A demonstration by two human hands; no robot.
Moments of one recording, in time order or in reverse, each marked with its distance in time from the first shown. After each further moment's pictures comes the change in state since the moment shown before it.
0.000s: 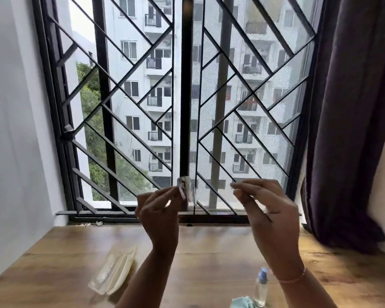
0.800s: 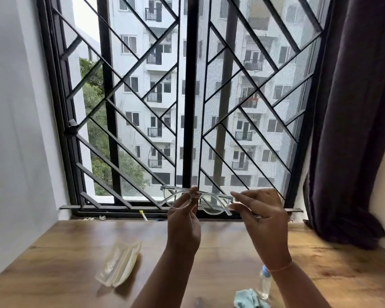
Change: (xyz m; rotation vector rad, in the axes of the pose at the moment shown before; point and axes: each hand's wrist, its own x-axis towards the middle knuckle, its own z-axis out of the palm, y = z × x) left_hand -0.018 0.005 0.013 -0.848 -0.134 -1.039; right_hand -0.021 0.043 0.021 -0.189 -0.029 -0.042
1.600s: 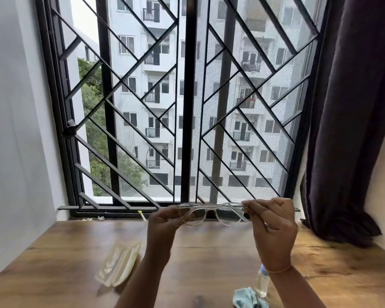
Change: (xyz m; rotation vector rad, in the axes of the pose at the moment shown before) left_hand -0.013 0.030 -0.045 0.669 -0.237 0.275; right_hand -0.018 0.022 -0.004 -0.017 0.226 -0.108
